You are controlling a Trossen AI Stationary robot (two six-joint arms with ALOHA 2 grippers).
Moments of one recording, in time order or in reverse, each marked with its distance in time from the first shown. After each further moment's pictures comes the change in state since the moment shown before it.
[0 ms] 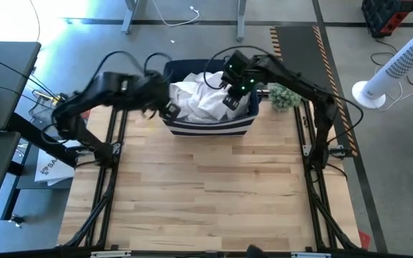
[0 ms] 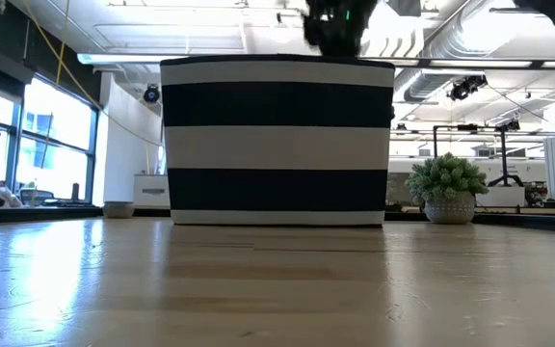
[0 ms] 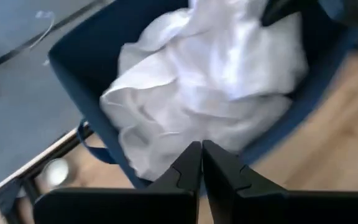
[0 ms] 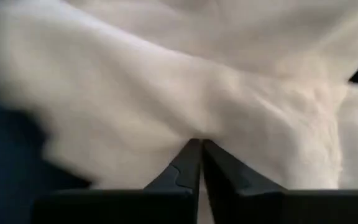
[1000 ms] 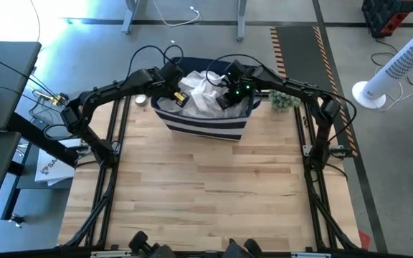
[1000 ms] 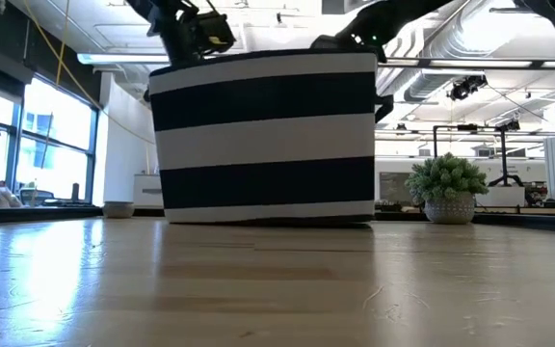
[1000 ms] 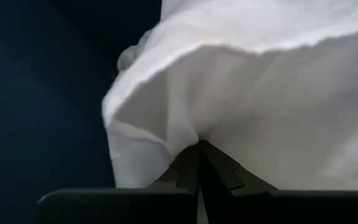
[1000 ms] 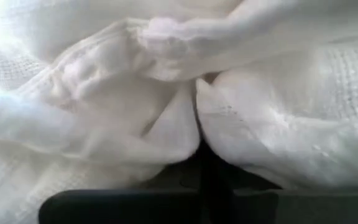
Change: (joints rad) left arm 0.552 0.099 -0.713 0.706 0.304 0.393; right arm -0.109 -0.002 -0.429 0.444 -0.165 0.320
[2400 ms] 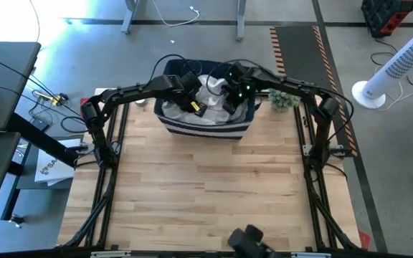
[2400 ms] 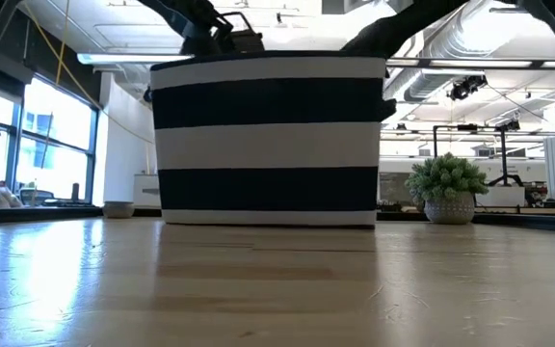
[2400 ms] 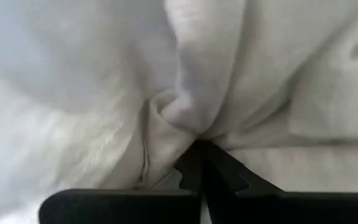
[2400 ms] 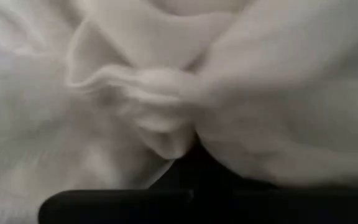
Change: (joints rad) left arm -0.135 0.166 0.146 -0.050 0.258 -0.292; right arm -0.056 0.046 -0.086 0.039 0.008 -0.418
